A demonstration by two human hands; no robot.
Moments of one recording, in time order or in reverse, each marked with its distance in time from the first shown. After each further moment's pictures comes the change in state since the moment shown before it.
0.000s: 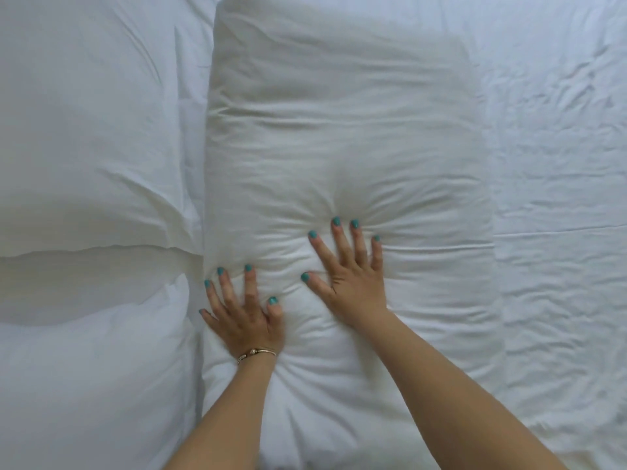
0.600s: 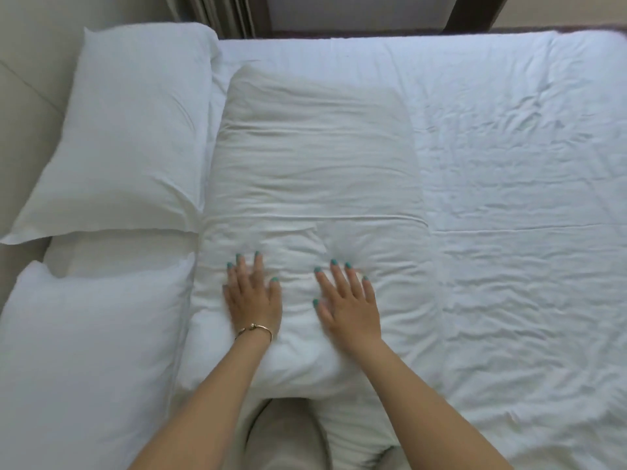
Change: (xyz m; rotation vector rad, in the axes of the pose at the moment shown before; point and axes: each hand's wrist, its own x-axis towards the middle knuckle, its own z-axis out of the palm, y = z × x) left_hand -0.091 0.088 -0.080 0.063 -0.207 -0.008; right_hand -0.156 0.066 -0.038 0.216 -0.072 -0.020
